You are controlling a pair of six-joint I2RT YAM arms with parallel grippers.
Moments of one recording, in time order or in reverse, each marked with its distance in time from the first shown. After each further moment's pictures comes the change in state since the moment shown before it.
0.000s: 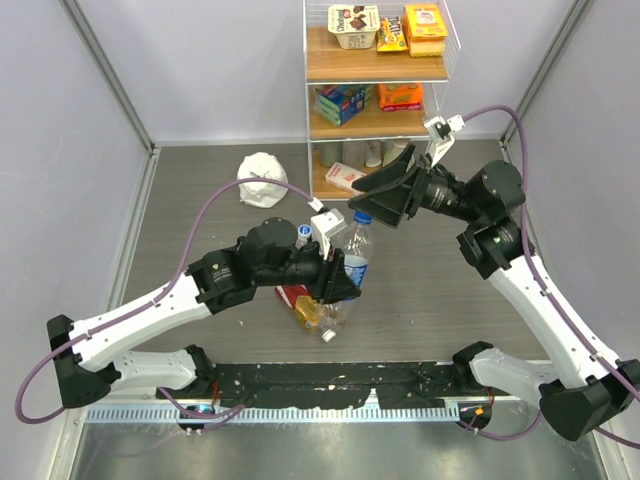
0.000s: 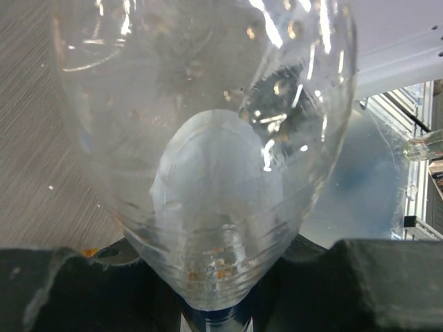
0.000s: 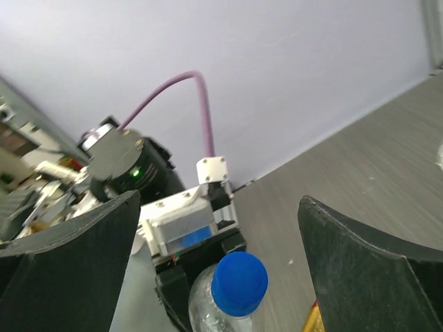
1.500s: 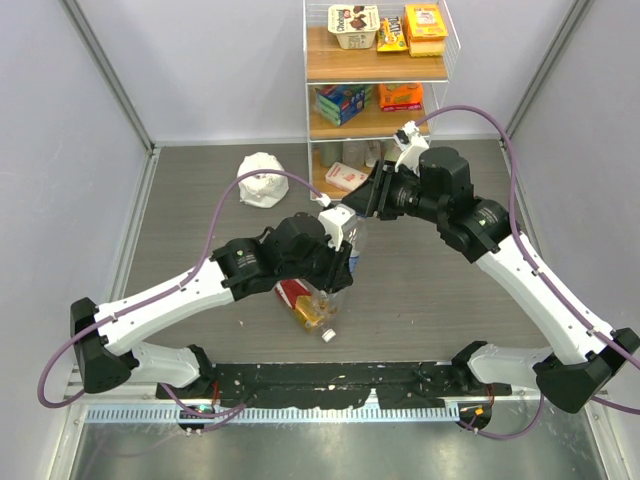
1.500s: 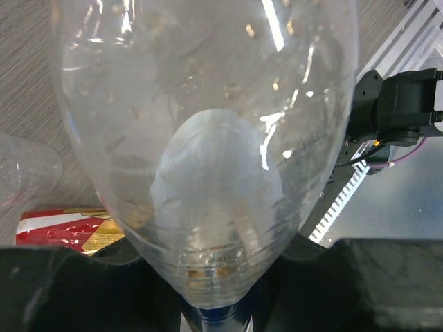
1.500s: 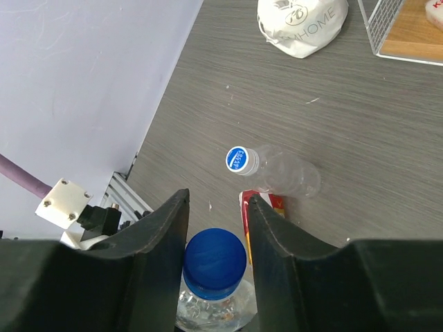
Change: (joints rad) left arm 0.002 0.154 0.110 -0.218 -0.265 -0.003; right arm 0.172 0.143 0.259 -0.816 0.660 -0.212
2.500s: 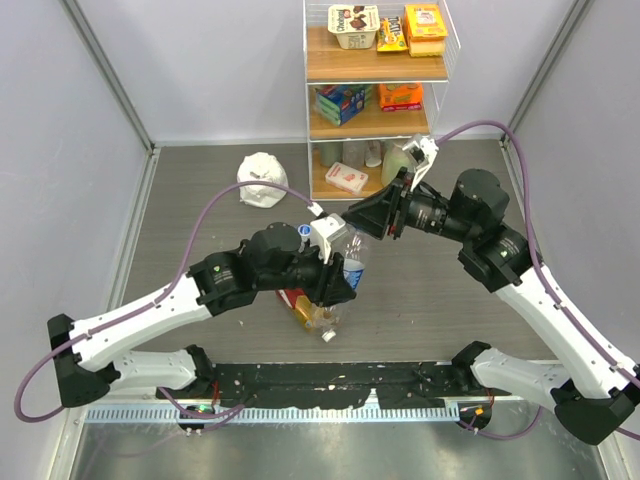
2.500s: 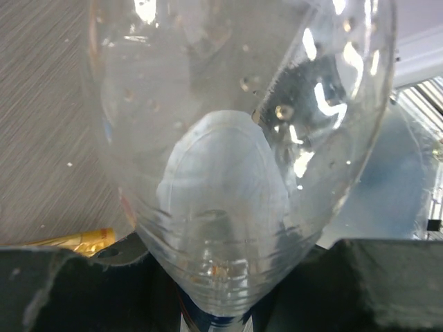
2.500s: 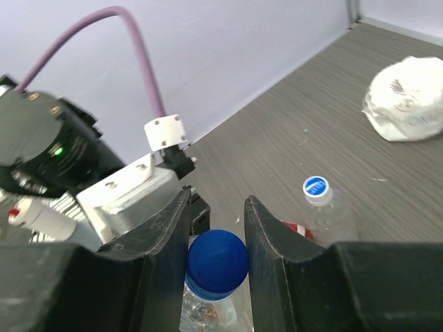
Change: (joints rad) left arm -0.014 -0.134 -0.097 0.122 0.147 0.006; right arm 0.005 -0.192 -0.178 0.307 -0.293 -0.160
